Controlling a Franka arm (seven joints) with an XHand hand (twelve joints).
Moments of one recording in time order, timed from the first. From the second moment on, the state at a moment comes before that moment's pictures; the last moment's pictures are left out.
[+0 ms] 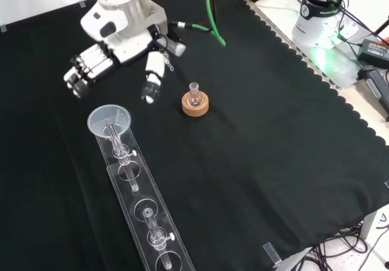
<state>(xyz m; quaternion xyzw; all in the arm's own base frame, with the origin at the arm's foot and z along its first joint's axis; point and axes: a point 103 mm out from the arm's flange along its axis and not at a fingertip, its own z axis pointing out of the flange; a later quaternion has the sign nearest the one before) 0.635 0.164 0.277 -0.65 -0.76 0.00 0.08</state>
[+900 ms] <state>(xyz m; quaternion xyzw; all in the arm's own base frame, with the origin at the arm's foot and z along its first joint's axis) 0.666 0.159 0.225 -0.66 -0.74 0.09 0.13</state>
